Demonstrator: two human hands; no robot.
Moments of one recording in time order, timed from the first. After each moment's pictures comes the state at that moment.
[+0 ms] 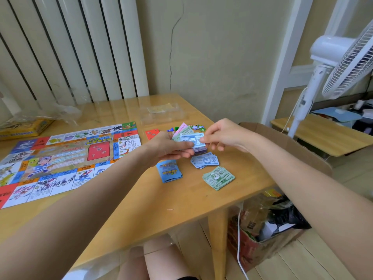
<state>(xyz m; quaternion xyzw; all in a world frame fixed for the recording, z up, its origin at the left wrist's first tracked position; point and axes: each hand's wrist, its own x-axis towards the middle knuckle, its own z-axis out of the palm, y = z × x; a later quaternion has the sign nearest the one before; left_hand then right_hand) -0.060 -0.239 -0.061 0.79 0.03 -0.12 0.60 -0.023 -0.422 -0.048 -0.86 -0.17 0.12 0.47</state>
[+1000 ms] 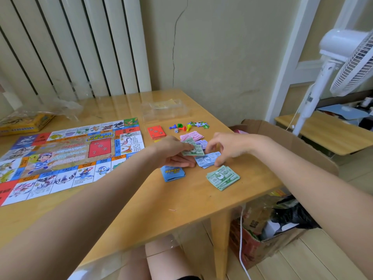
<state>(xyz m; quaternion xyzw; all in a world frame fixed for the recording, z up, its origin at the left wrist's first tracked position) -0.053 -0.249 -0.071 0.78 0.13 -0.17 0.59 -0.005 -0.428 -0.064 -0.94 -0.30 0.16 0.09</state>
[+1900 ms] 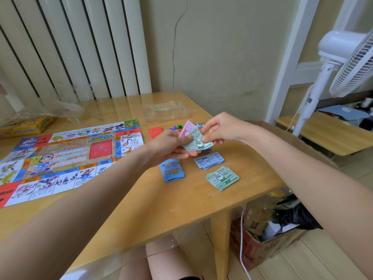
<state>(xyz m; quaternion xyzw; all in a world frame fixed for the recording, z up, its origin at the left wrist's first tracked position) -0.058 -0.240 -0.063 0.74 -0.01 -0.15 0.65 -0.009 -0.415 -0.041 -0.87 -0.22 0.12 0.42</state>
